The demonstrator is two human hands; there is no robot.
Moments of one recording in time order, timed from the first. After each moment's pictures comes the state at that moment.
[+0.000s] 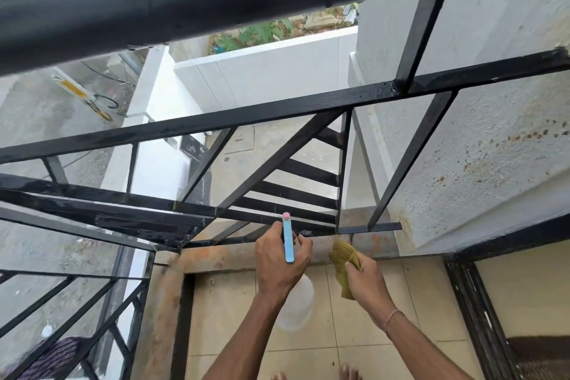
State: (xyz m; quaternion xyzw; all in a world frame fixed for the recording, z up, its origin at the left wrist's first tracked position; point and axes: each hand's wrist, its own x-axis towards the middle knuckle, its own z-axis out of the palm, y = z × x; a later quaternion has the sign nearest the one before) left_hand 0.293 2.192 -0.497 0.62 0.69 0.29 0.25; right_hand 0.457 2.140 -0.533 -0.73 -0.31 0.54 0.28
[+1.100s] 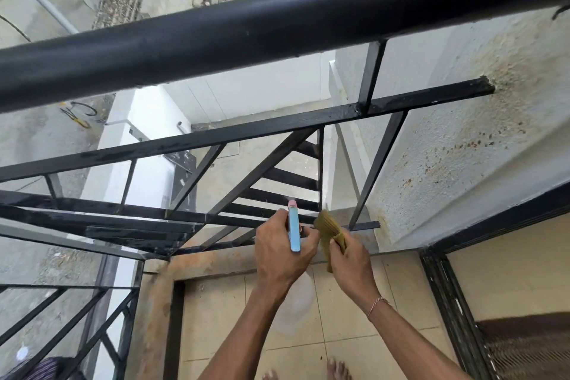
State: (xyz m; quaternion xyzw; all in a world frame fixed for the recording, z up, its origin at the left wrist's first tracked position) left_hand 0.328 2.193 -0.425 0.67 0.64 0.29 0.24; right_hand 0.459 2.149 -0.471 -0.72 -0.38 0.45 0.36
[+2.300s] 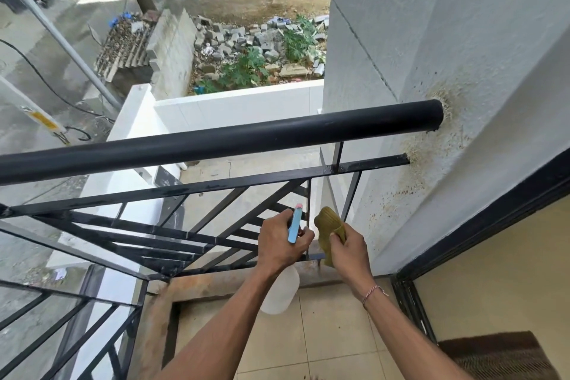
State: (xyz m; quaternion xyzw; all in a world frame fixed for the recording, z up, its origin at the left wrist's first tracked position) left_hand 0.336 2.195 -0.288 0.70 0.59 0.27 0.30; right_hand 0.478 2.141 -0.295 -0.73 -0.34 0.43 0.41
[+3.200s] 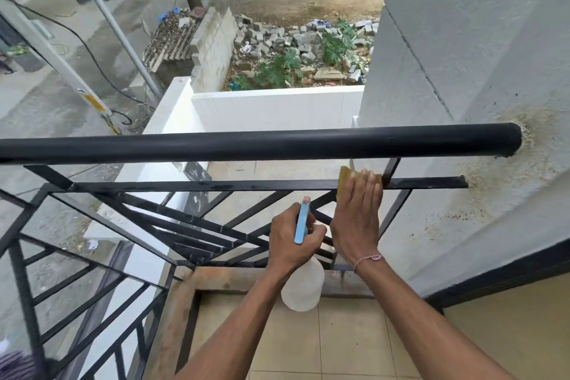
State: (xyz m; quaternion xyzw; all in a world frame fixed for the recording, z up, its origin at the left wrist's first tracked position) left_hand 0.287 2.203 -0.257 0.65 0.59 0.38 0.30; right_hand 0.425 2.229 -0.277 -0.75 -0.64 -0.01 0.16
